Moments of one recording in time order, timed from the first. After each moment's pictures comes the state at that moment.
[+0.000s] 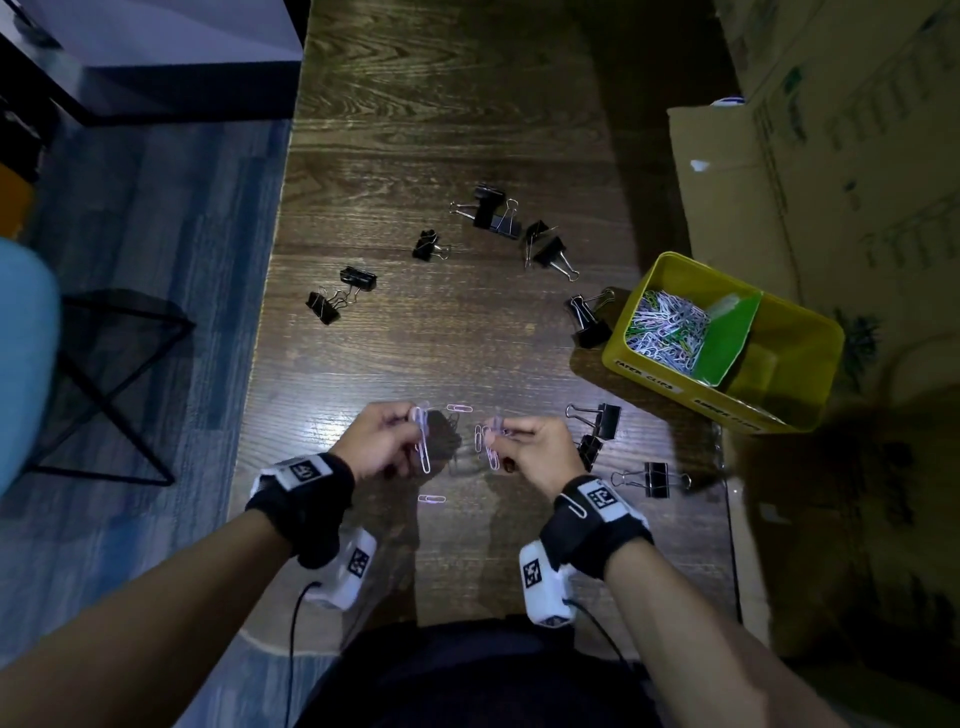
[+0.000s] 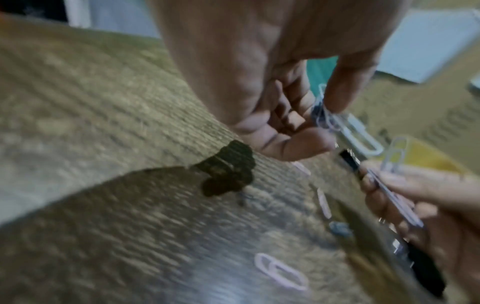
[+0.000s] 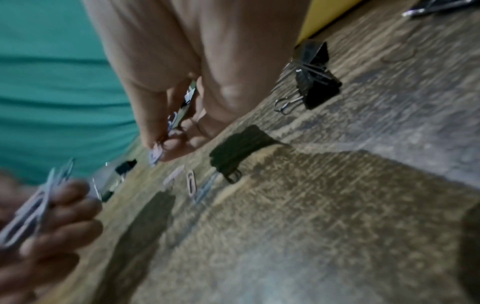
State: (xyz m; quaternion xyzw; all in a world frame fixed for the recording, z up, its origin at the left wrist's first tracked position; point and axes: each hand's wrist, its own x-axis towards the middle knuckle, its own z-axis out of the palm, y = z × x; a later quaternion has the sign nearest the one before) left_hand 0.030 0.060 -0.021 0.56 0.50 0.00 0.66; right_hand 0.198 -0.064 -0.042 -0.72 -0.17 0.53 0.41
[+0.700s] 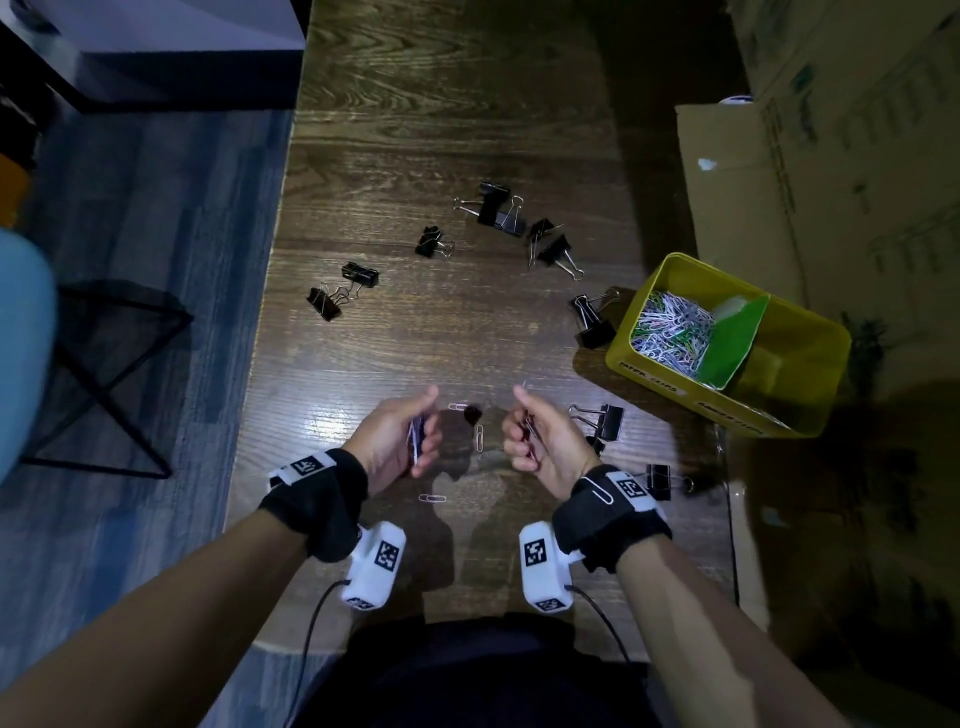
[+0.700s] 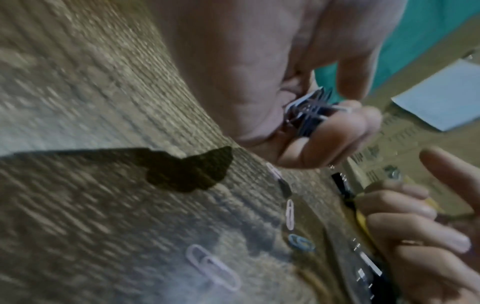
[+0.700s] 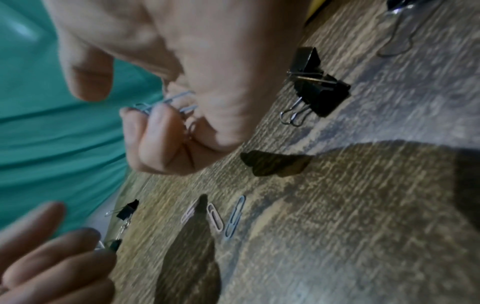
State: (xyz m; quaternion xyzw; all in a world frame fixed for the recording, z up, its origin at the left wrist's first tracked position) left_hand 0.044 0.054 -0.012 0.39 0.44 0.03 0.81; right_hand 0.212 -0.055 -0.019 -0.52 0.02 0.68 0.52
